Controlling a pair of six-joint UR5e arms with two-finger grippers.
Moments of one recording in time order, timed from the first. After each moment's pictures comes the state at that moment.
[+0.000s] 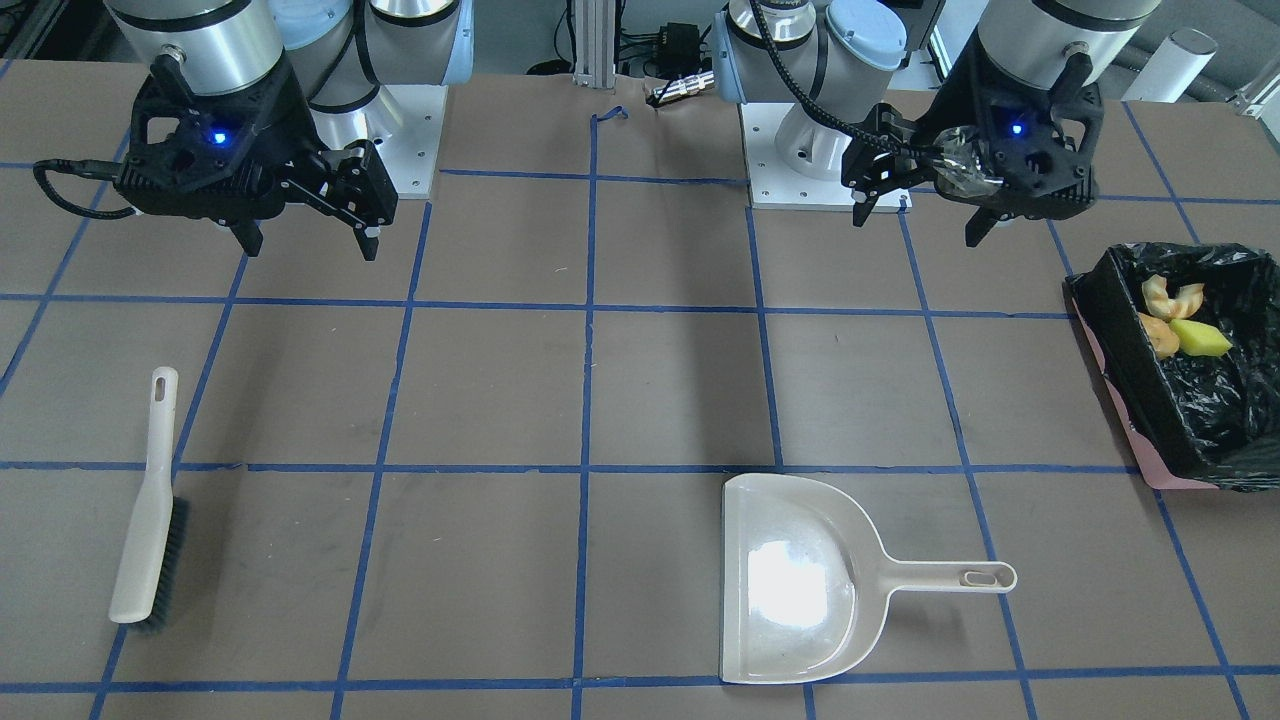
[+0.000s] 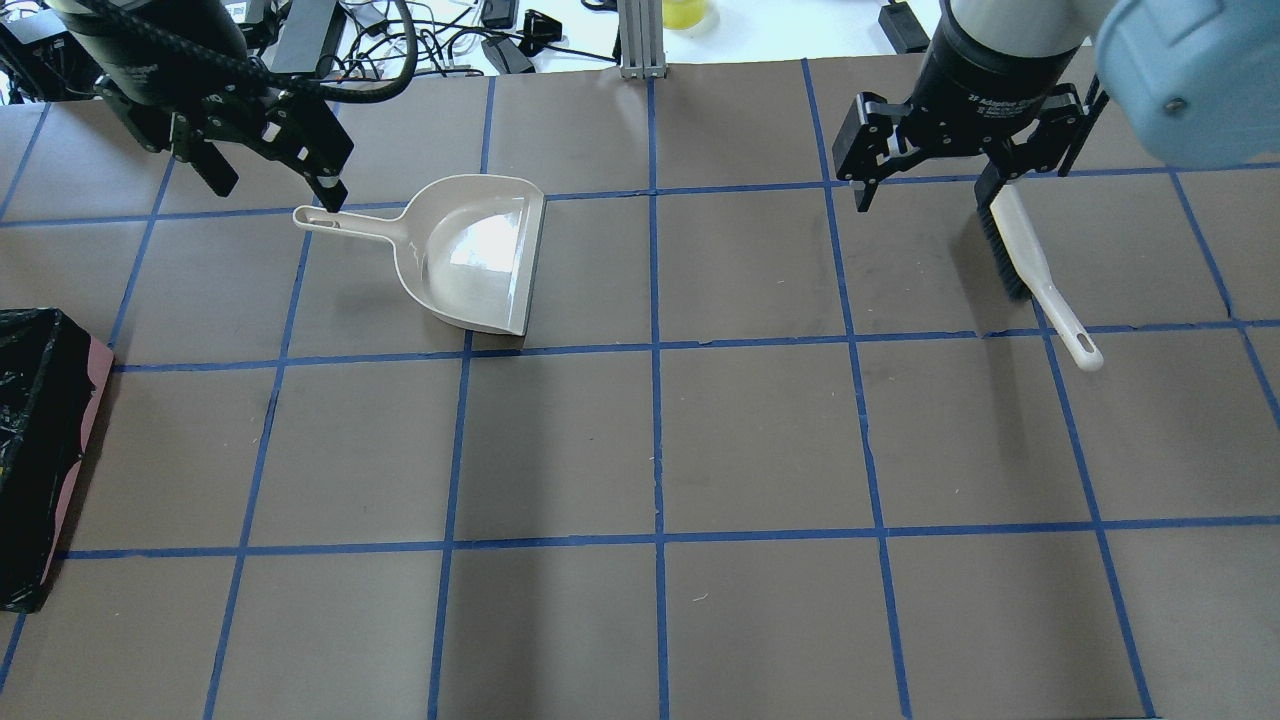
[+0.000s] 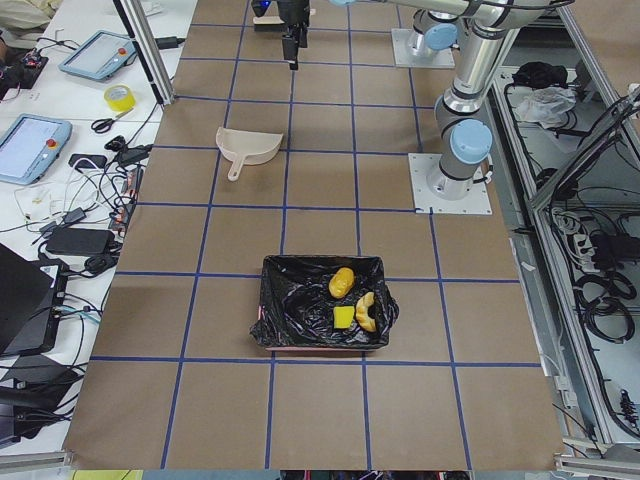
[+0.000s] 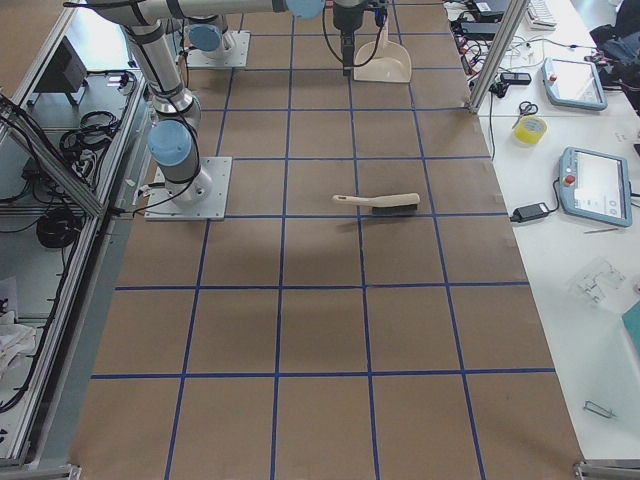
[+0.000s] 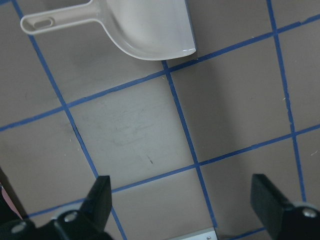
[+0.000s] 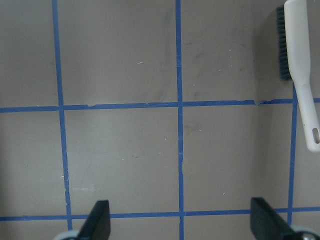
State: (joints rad) left arm -1.52 -1.61 -1.39 -1.78 1.56 0.19; right arm 1.62 -1.56 1.52 -1.57 -1.58 0.07
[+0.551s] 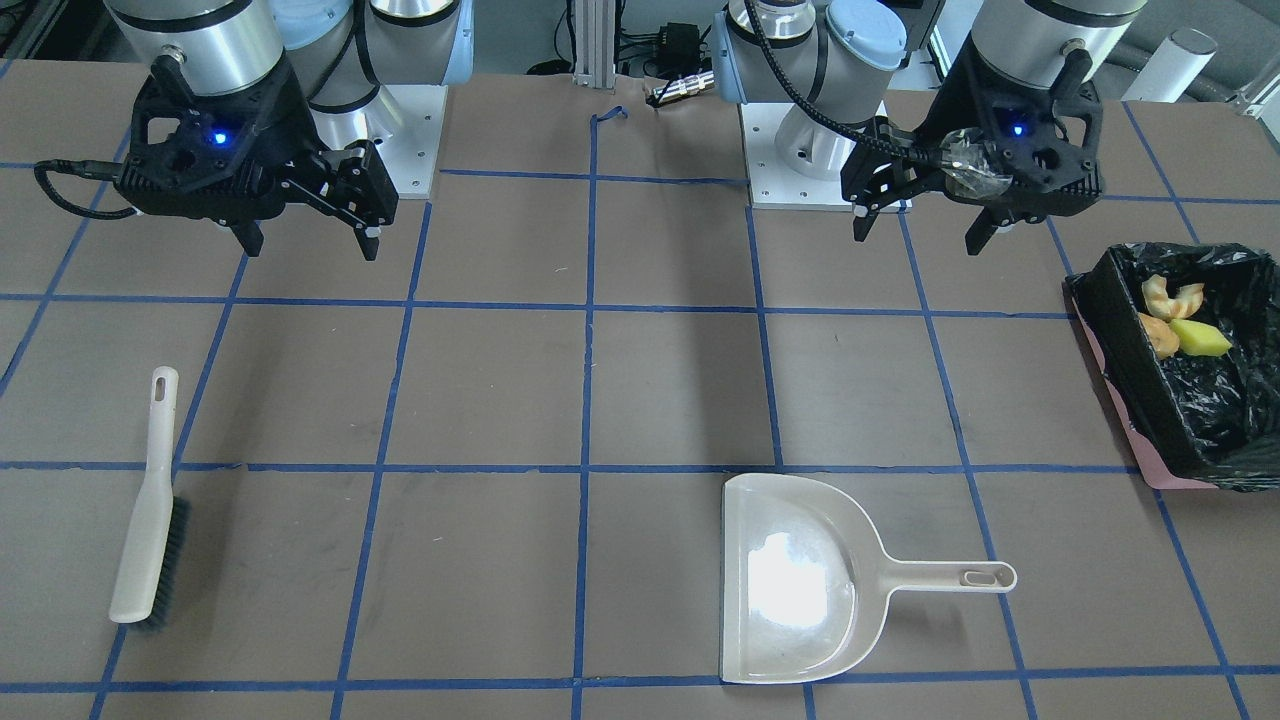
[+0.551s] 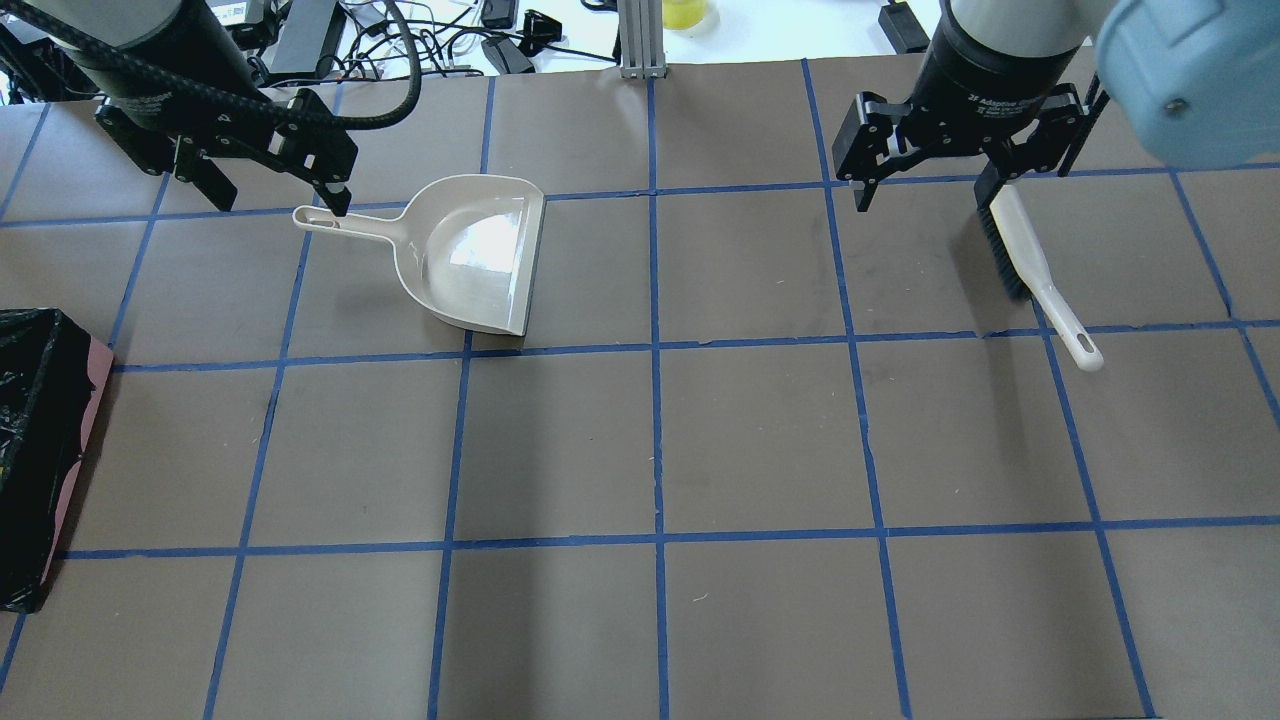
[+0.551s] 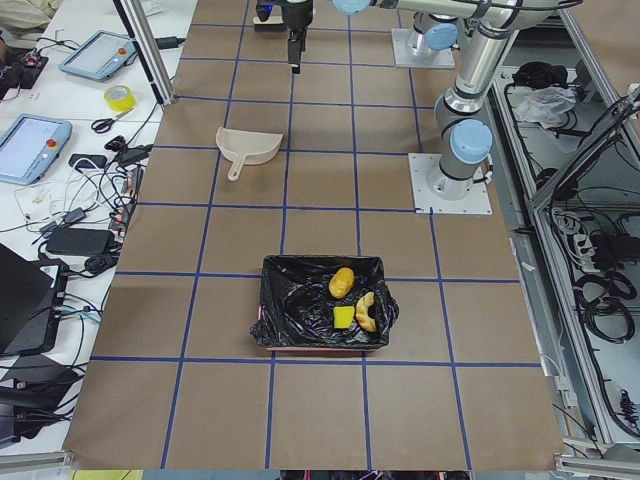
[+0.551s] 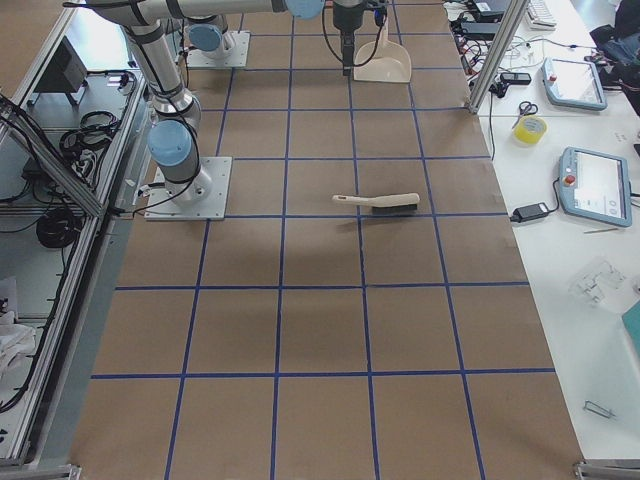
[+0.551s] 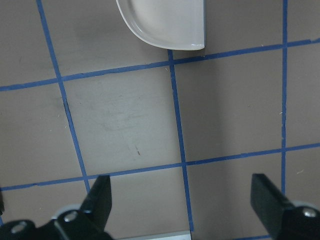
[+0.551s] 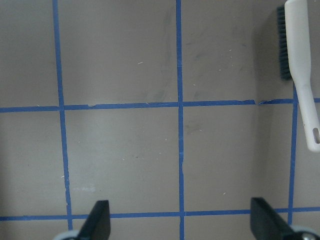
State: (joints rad) left arm -1.52 -1.58 -1.44 -1.68 1.57 0.16; right arm 1.62 -1.56 1.52 -1.57 -1.58 0.07
